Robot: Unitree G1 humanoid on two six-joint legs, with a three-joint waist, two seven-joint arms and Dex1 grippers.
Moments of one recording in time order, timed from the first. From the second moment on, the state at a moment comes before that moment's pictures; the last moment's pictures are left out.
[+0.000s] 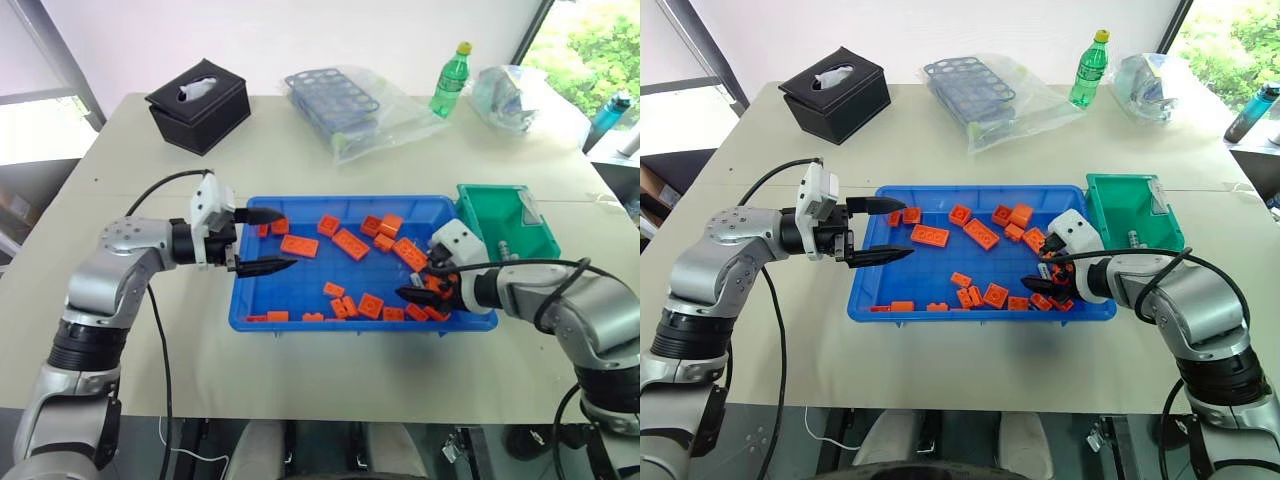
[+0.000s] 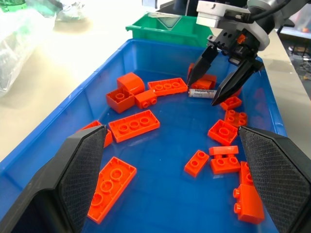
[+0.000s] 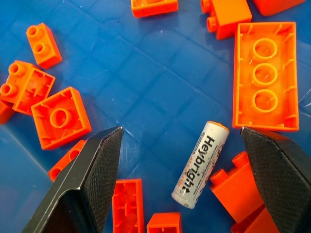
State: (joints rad) left arm -0.52 0.66 -0.02 -0.08 -0.50 0.46 -1.17; right arm -0.39 -0.78 0.01 -0.44 0.53 1.30 0.57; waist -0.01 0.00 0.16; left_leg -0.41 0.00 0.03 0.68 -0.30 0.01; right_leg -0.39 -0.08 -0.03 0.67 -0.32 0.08
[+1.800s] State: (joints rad) left arm -0.55 0.68 -0.01 -0.03 -0.50 0.45 -1.18; right arm -0.59 -0.83 -0.21 -0.08 0.33 1.02 0.49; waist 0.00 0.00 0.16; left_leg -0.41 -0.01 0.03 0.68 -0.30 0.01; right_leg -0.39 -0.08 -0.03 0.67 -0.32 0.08
